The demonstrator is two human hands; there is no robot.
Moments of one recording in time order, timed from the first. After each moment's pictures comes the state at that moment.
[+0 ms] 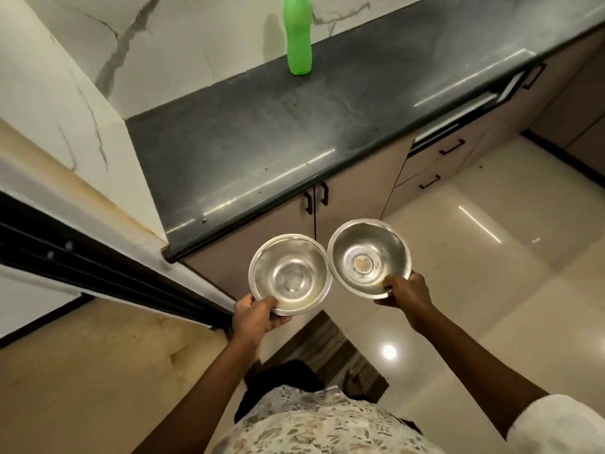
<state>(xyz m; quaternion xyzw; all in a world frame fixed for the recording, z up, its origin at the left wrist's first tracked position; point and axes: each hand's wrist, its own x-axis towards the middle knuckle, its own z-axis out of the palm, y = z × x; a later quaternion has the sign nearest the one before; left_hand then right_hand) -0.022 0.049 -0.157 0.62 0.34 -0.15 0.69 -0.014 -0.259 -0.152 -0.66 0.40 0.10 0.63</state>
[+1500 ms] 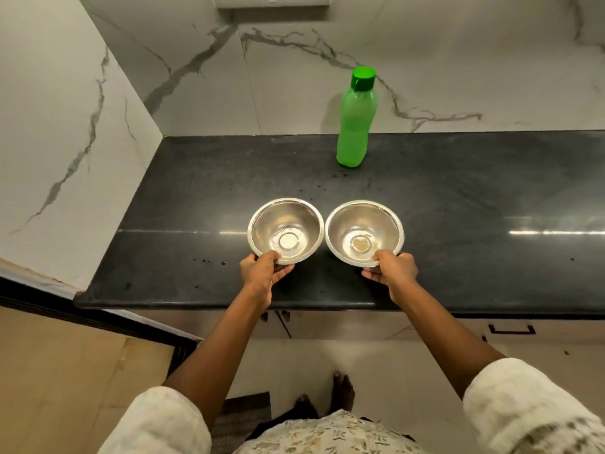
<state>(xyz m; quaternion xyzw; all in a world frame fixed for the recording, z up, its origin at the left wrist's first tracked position) 0.389 -0.152 -0.116 0.42 0.49 0.14 0.75 0.513 -0.379 -0.124 -0.71 0.25 0.22 0.62</state>
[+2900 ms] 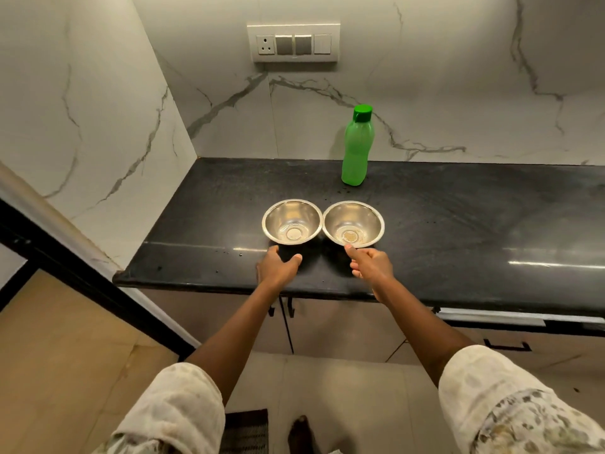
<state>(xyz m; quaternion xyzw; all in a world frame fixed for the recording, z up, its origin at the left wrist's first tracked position) 0.335 -0.190 -0.081 0.78 0.43 0.04 0.45 0.450 -0.378 -0.095 -0.76 0.05 0.24 0.59</state>
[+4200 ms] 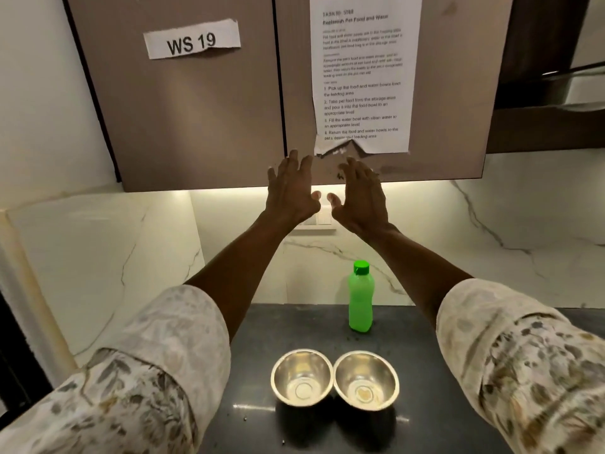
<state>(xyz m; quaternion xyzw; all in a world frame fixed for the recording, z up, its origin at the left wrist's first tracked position) 0.485 -0.133 0.324 0.92 0.10 0.38 -0.01 0.572 -0.270 0.288 -0.79 -0.35 -0.40 0.30</state>
